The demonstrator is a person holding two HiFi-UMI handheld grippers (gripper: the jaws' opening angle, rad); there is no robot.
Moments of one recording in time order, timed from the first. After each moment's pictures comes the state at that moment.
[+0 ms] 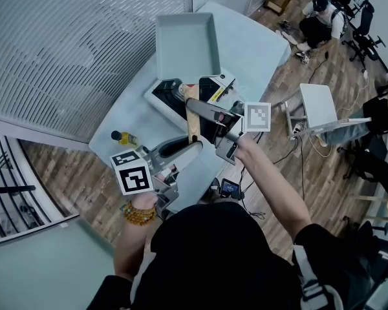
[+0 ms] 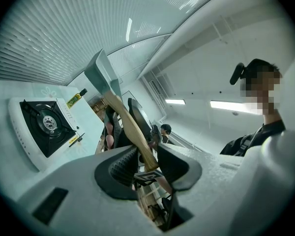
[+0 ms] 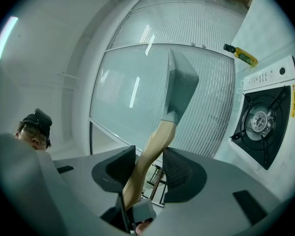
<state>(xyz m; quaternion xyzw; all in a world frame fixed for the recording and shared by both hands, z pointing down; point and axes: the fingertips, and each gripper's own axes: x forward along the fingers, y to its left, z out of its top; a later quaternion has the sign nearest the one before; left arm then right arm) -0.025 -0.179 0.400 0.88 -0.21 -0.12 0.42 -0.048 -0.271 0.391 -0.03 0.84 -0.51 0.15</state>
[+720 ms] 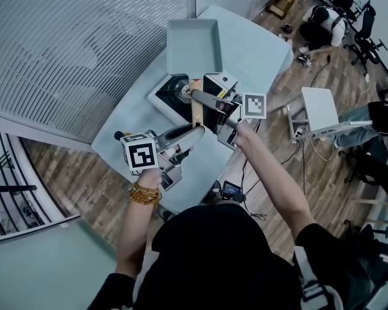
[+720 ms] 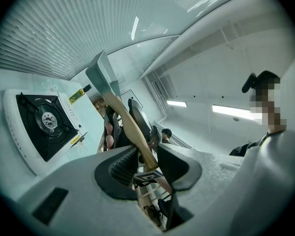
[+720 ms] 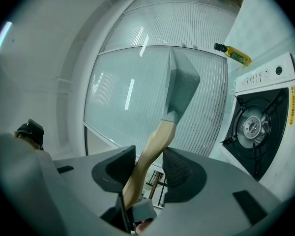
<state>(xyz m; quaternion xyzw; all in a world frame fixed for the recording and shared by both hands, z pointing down) -0.020 -0.211 0.424 0.87 -0.20 -0.12 0.44 -0.037 -0.306 0.425 -0.06 0.83 -0.53 0.15</state>
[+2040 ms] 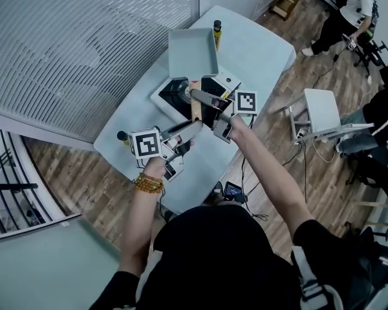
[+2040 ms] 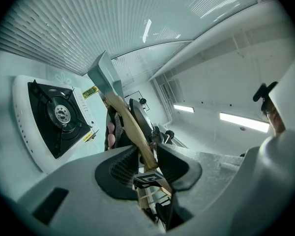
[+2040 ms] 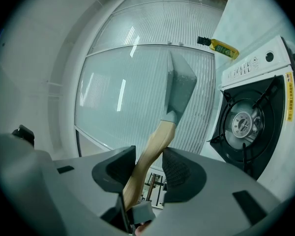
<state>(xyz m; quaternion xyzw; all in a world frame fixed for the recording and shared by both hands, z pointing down) -0.025 -0.228 0.467 0.84 -0.21 -0.14 0.48 -0.046 -0.323 0.480 -0.08 0.81 -0.56 0.13</state>
